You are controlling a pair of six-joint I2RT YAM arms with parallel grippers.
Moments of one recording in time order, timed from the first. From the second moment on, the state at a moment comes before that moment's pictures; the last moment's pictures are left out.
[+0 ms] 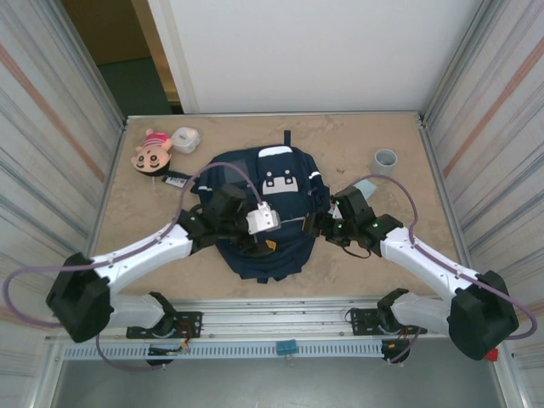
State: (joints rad) left arm -0.77 1.30 0.82 -0.30 0.32 0.53; right arm 0.56 1.13 0.67 -0.44 -0.23 0.81
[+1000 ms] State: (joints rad) left arm -0.61 1.26 0.84 -0.30 0.49 0.66; right arm 0.47 0.96 0.66 -0.39 -0.21 0.55
